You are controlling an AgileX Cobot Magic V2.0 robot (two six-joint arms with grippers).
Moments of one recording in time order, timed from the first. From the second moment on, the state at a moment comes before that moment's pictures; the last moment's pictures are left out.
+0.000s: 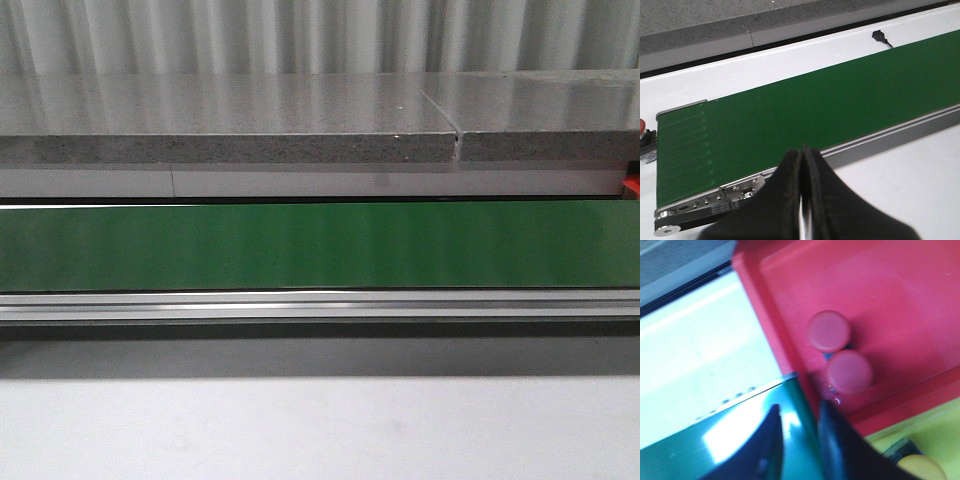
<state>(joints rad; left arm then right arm) -0.18 0.49 -0.65 -0.20 0.75 0.30 -0.40 1.57 -1.25 0.21 0.67 -0.02</state>
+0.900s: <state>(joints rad) -0.18 0.49 -0.65 -0.20 0.75 0.30 0.12 1.25 -1.13 -0.02 0.79 -0.03</state>
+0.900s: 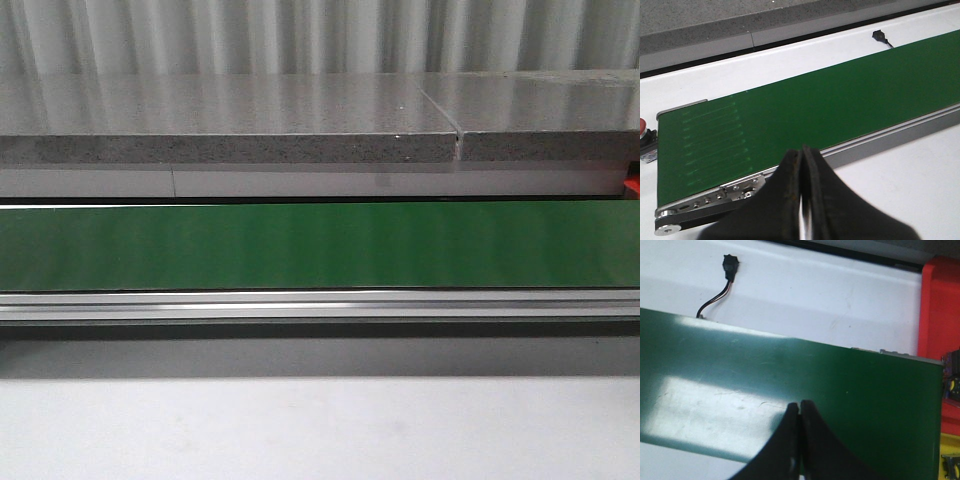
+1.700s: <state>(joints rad) -0.18 0.49 -0.65 -0.20 0.74 0.30 0.13 0.58 -0.66 -0.02 0.73 -0.03</state>
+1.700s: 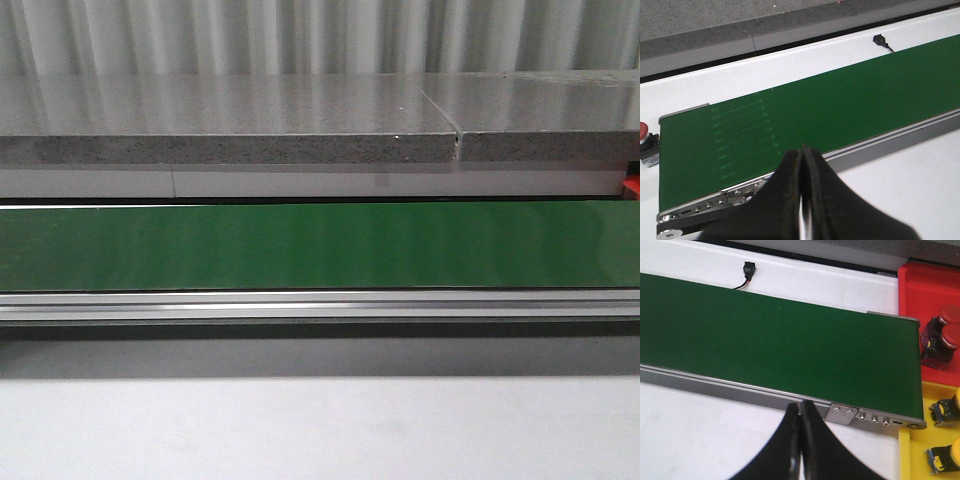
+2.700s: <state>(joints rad) 0.17 0.91 -0.79 -0.18 0.73 0.12 0.13 0.51 -0.61 -0.02 0.78 -0.03</state>
